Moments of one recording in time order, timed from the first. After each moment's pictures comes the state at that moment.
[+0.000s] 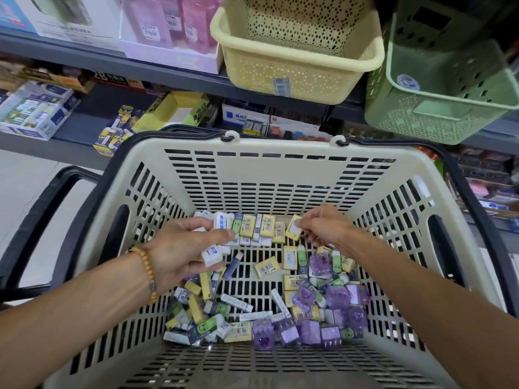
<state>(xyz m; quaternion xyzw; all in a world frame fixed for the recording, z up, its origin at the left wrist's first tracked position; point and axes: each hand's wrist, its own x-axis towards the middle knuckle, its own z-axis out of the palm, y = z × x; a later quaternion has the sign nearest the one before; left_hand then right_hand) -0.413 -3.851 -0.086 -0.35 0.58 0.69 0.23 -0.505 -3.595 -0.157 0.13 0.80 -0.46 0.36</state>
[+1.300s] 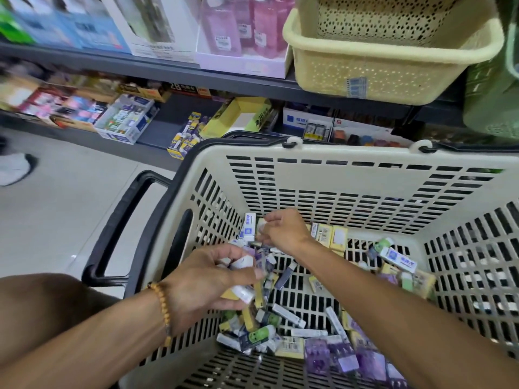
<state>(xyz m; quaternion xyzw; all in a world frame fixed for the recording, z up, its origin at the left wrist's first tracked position) -0.371 -3.884 -0.069 -0.34 0.63 0.64 0.27 -0.489 -3.766 -0.181 0.02 0.78 -0.51 0.36</state>
